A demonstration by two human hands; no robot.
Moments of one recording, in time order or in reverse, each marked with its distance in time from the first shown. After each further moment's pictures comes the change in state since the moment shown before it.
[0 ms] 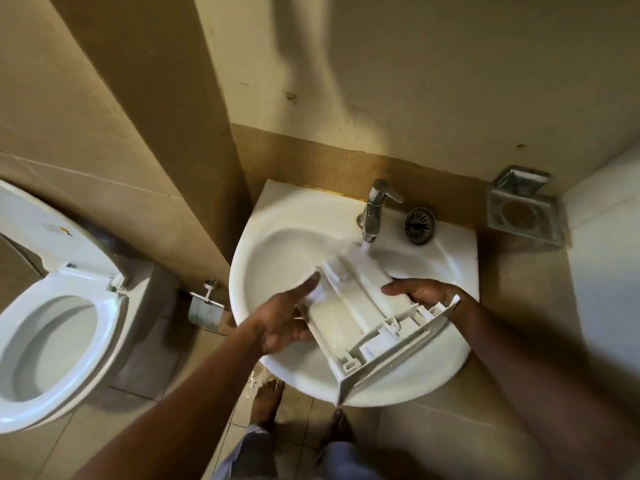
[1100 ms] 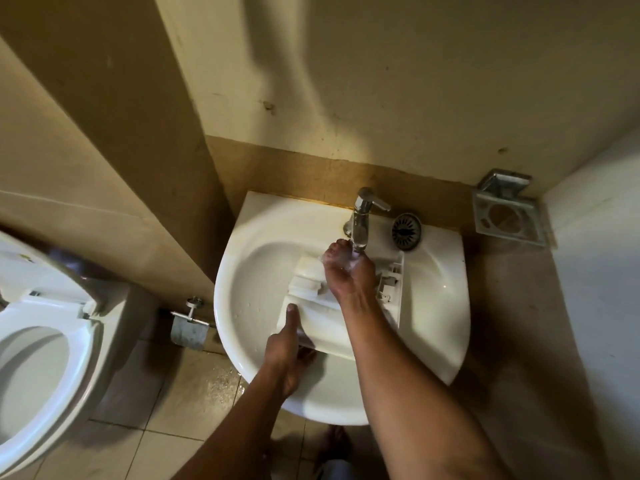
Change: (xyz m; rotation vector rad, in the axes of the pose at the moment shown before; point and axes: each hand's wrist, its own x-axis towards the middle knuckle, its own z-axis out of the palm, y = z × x) left_hand 0.054 -0.052 0.002 -0.152 0.303 0.062; right_hand 0.081 -0.049 0.109 1.376 0.074 -0.740
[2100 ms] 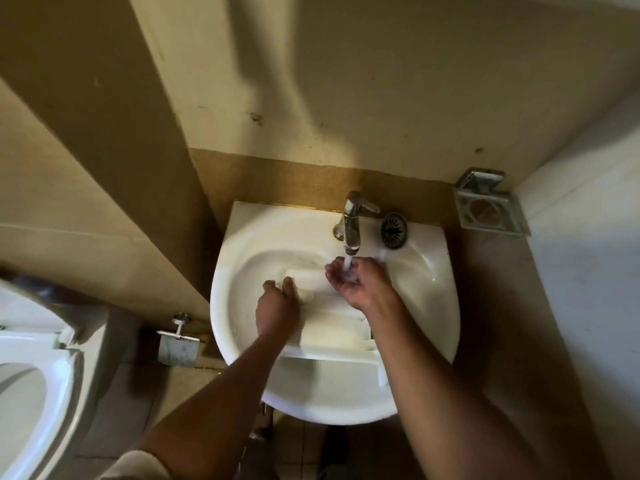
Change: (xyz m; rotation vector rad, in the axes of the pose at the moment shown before) left_hand 0.035 0.060 0.018 0.923 0.209 0.607; right_hand -0.016 -0.023 0.006 -0.459 0.328 0.025
